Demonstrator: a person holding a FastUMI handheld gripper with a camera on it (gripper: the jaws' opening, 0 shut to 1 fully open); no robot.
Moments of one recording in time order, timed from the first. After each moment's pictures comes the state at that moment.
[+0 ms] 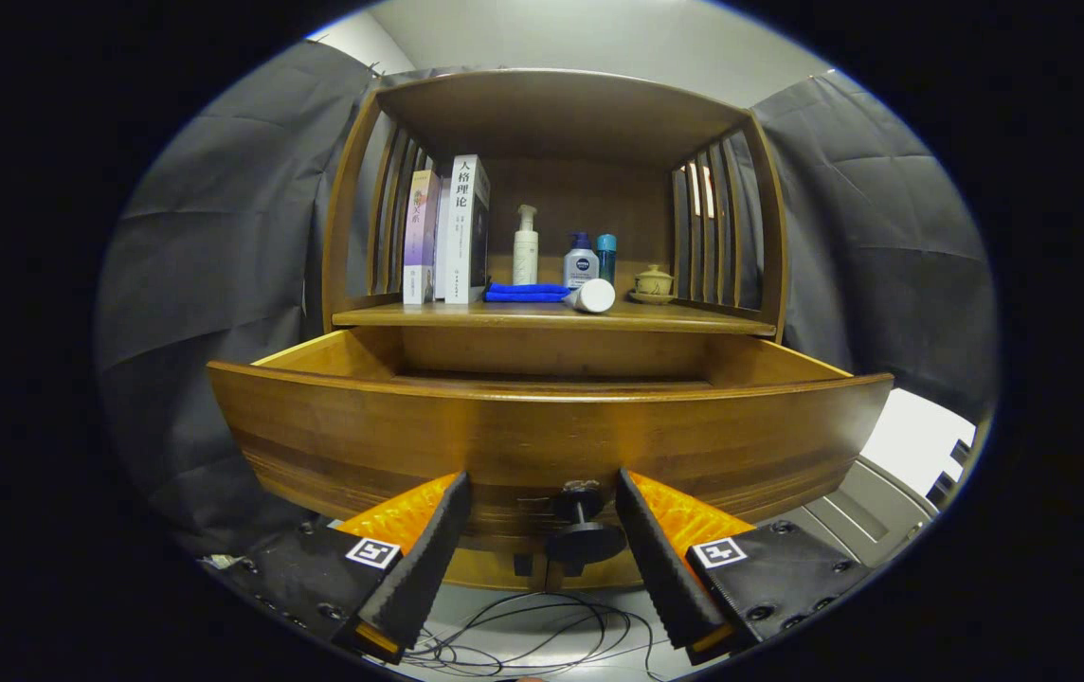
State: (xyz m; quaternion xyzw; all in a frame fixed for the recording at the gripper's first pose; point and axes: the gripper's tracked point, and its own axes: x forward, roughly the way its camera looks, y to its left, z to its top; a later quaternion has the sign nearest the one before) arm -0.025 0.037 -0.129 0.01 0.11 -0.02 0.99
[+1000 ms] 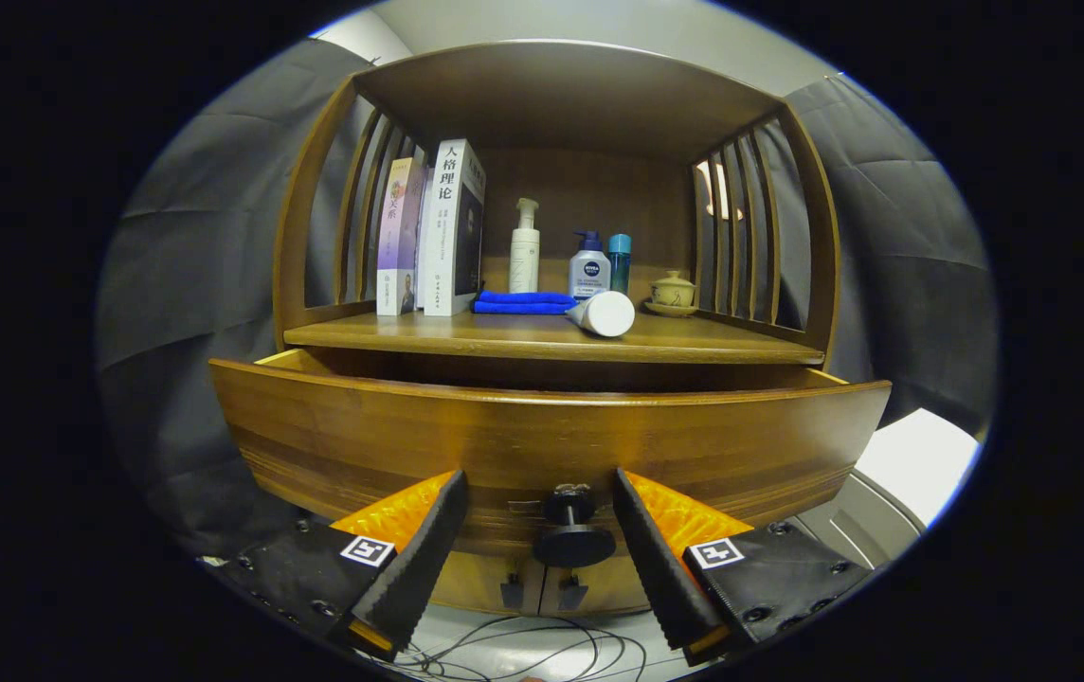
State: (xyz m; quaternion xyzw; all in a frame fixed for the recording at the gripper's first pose) arm 0.067 0.024 -0.119 0.00 0.11 0.00 0.99
